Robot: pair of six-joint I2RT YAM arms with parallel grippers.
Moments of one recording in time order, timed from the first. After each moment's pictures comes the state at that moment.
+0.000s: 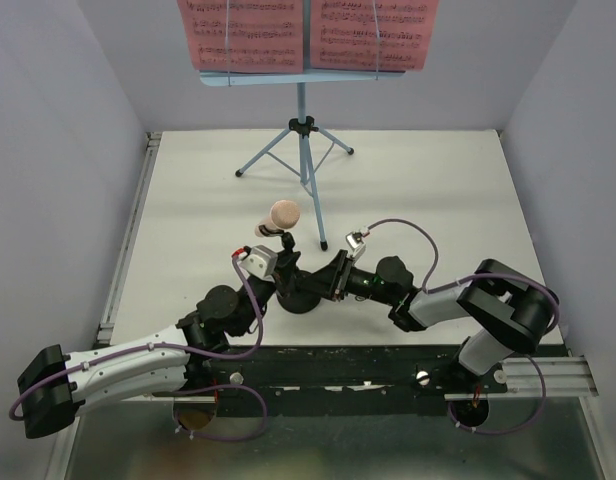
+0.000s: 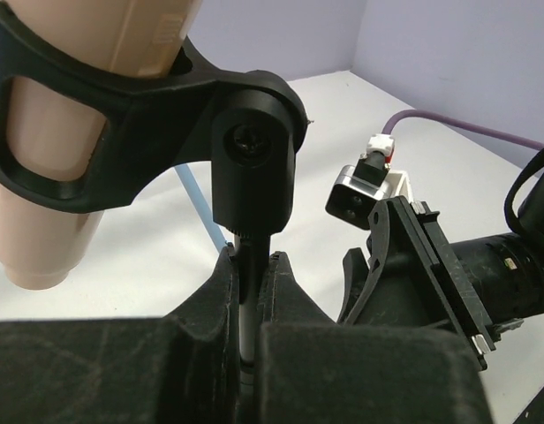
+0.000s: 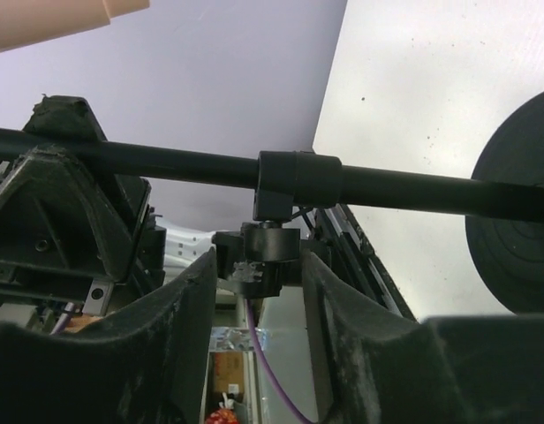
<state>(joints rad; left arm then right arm) -1.10 0.72 0.30 0.58 -0.48 -0.05 0.89 1.59 0.39 1.16 -0.34 1.30</state>
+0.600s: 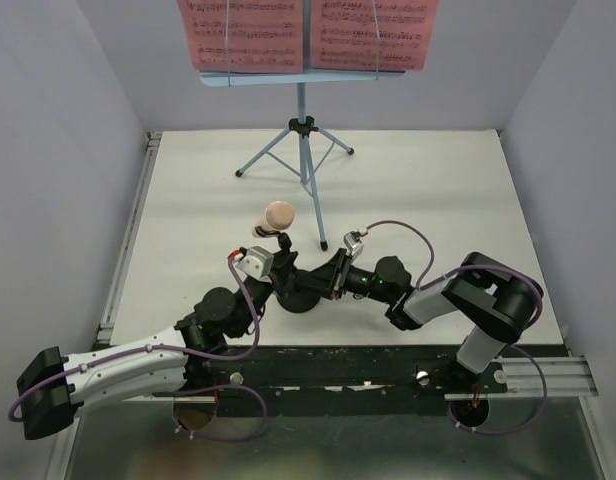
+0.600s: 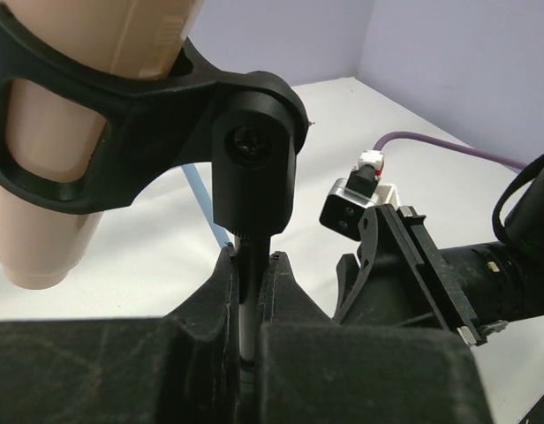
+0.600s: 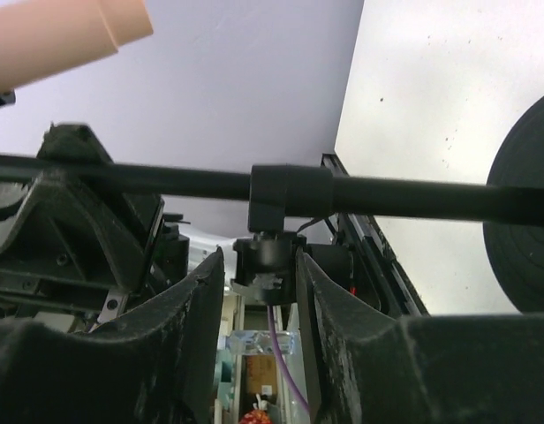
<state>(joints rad) -1.10 0.70 0.29 0.58 -0.50 -0.05 0.87 1.68 0.39 1.31 -0.36 1.41</state>
